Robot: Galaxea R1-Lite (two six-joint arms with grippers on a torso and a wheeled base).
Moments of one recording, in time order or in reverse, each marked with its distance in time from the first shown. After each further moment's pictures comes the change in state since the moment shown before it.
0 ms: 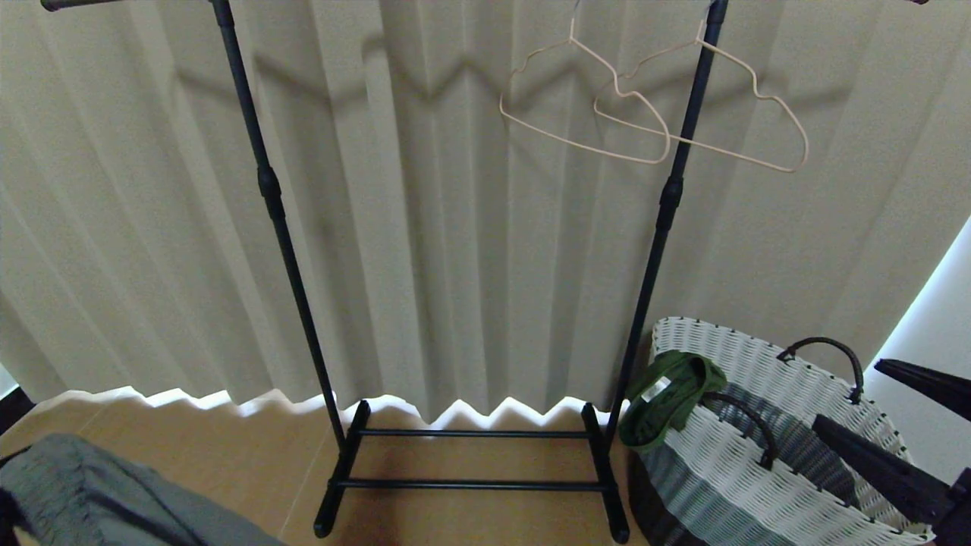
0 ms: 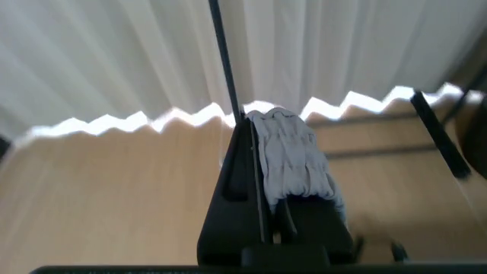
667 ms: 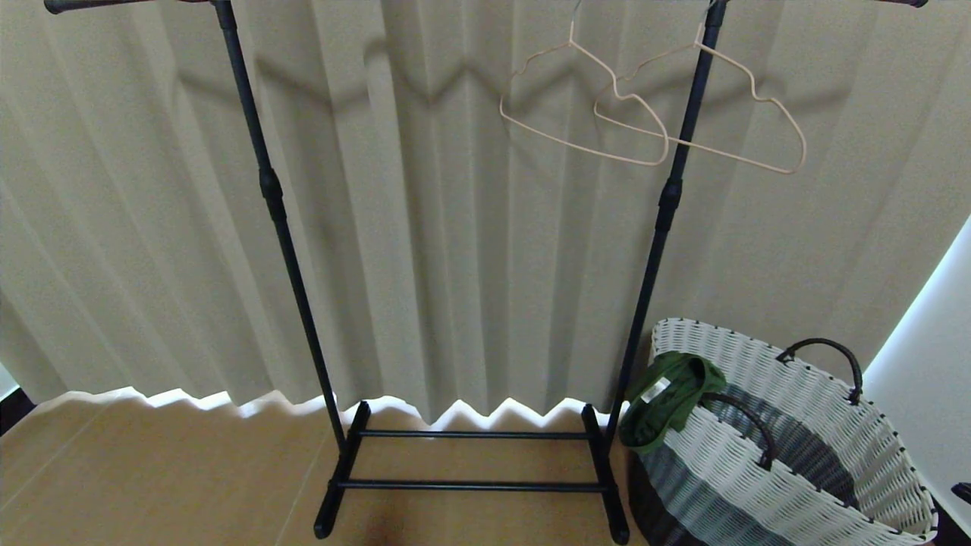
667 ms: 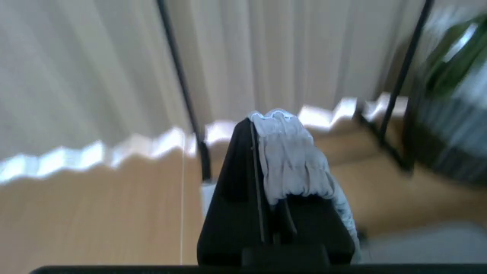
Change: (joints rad) left arm 0.005 -0.652 0.206 0.273 -0.179 -0.033; right arm -0.076 -0.497 0.133 0.379 -0.007 0.001
